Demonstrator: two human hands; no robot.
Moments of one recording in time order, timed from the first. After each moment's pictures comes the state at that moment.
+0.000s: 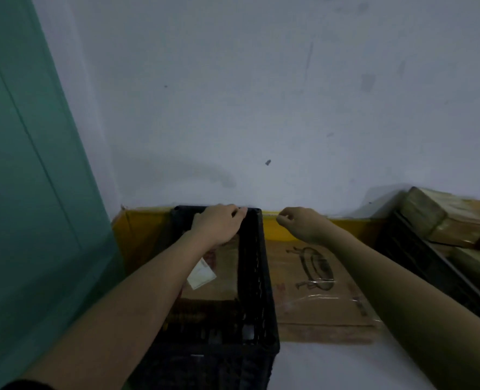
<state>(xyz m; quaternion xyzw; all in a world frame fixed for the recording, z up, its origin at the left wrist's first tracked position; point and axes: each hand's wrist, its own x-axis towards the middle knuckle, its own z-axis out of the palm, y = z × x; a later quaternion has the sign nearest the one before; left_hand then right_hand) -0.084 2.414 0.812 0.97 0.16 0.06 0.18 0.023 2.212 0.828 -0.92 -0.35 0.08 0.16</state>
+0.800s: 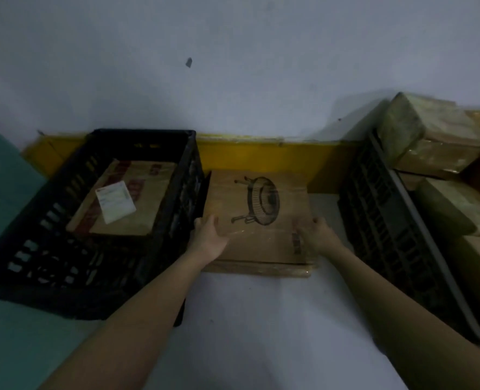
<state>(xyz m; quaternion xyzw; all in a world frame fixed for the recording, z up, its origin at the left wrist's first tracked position) -0.002 2.225 0.605 0.86 0.36 -0.07 0.35 0.135 2.003 0.605 -0.92 -0.05 0.25 0.30</state>
